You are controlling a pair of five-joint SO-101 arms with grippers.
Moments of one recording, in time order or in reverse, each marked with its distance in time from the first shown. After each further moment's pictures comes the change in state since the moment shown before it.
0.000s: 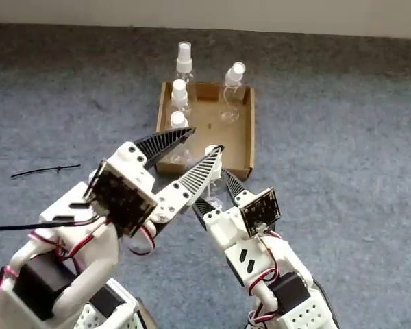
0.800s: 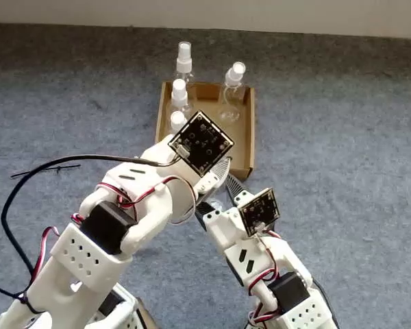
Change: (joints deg) left arm -2.4 15.0 6.7 0.0 0.2; right arm 0.0 0.1 0.1 0.0 0.0
